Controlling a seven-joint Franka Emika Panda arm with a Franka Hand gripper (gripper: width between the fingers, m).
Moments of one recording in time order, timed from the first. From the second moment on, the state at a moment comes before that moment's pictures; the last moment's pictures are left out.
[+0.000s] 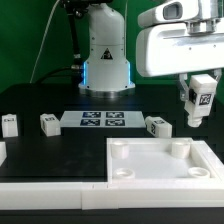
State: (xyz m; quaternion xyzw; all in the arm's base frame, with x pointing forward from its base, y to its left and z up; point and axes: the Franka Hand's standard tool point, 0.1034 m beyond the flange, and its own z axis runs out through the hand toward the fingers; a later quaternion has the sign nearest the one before) arm 0.541 0.136 0.120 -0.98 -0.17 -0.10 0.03
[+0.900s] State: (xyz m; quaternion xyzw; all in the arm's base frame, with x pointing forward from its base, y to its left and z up) arm 0.595 0.123 0.113 -0.98 -0.13 -0.12 0.04
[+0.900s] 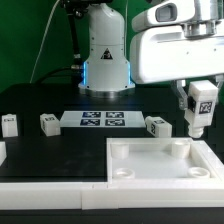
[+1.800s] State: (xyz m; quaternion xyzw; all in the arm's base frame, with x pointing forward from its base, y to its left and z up) arm 0.626 0.121 0.103 -0.97 -0.18 -0.15 0.03
